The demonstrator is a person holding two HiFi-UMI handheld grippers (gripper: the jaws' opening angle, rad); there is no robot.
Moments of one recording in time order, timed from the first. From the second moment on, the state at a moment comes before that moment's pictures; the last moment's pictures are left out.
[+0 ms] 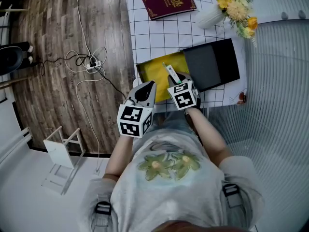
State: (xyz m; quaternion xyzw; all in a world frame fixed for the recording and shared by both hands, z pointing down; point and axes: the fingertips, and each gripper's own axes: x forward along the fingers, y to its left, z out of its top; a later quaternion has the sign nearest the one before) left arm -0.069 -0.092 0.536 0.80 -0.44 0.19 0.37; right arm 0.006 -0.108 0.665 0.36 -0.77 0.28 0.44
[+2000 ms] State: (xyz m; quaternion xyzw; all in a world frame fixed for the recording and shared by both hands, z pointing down) left arm -0.082 -0.063 0.505 0.79 -0.47 0.21 0.32; right arm 0.011 -0.094 0.603 0.35 -0.81 0.24 0.41
